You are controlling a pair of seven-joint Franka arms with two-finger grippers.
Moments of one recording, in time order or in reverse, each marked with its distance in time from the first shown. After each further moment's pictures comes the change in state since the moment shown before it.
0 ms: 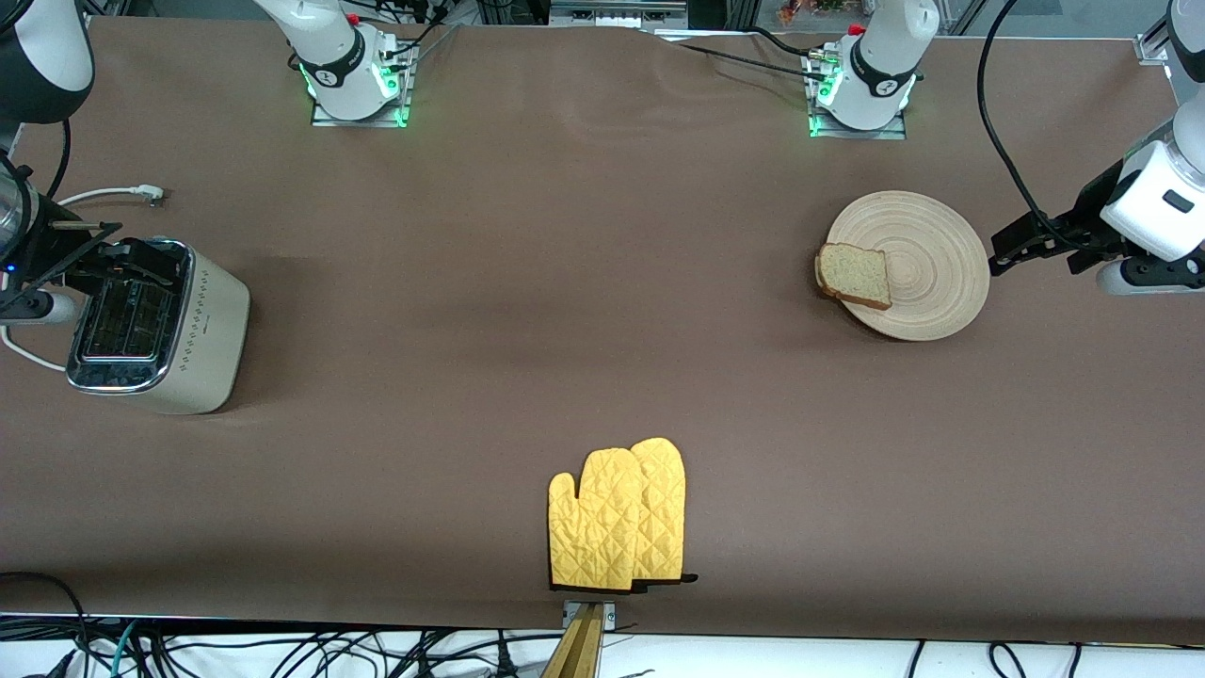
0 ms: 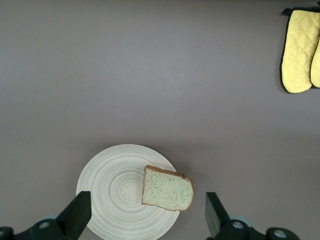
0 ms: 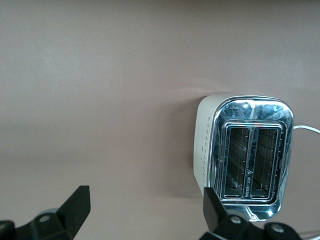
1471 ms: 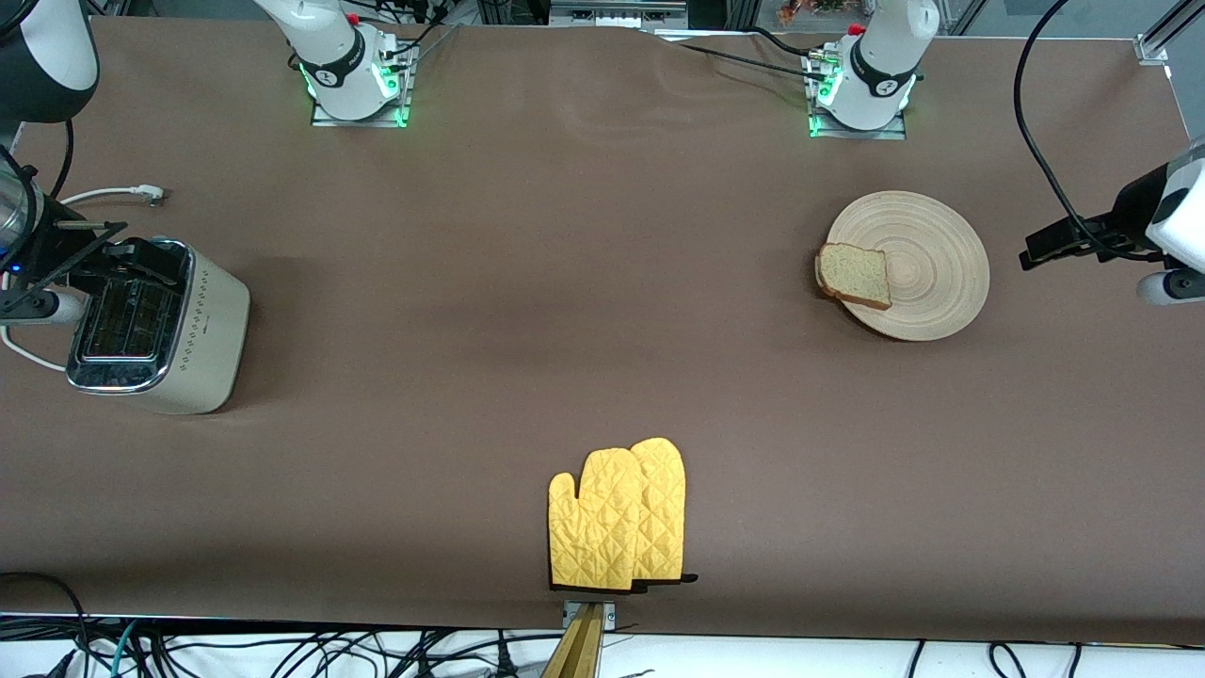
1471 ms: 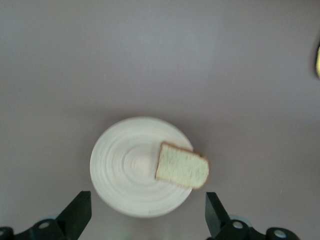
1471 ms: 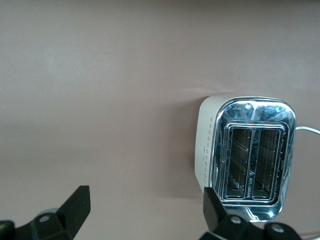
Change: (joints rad) left arm 0.087 0.057 0.004 0.037 0.000 -0.158 -0.001; right arm 0.006 0.000 0.001 0.000 0.000 0.000 0.000
